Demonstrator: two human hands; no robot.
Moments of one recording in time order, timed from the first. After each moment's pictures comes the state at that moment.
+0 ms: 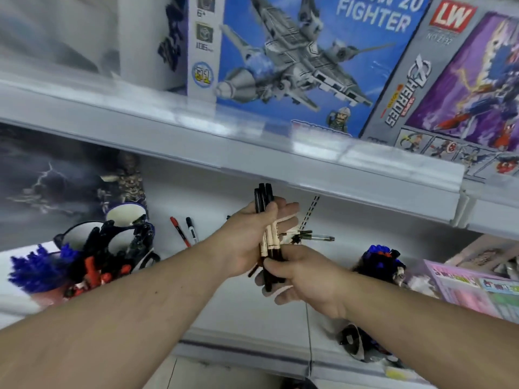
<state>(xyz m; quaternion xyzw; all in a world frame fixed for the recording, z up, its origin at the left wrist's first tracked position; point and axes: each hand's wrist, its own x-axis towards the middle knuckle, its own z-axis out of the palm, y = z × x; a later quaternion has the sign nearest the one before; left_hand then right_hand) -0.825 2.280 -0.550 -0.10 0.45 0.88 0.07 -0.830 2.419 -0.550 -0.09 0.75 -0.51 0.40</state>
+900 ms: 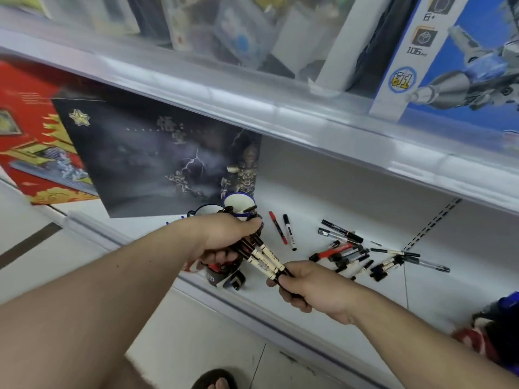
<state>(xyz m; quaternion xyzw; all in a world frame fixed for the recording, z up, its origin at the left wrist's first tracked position) -0.712 2.079 -0.560 -0.31 0.79 0.48 0.21 -0.791 2.272 -0.610 -0.26 0.75 -0.37 0.49</state>
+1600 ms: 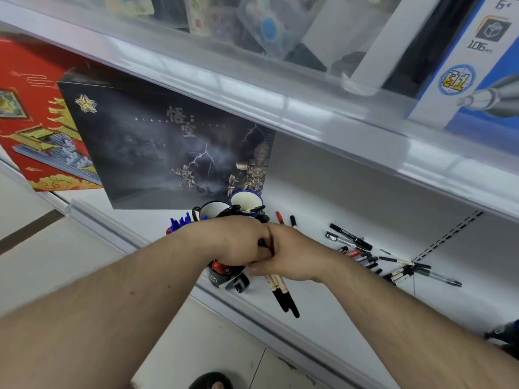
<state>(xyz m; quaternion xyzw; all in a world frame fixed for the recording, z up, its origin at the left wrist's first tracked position) -0.723 2.075 -0.564 -0.10 0.95 0.23 0.19 -0.809 2.193 -0.593 -0.44 0.74 -0.33 0.39</state>
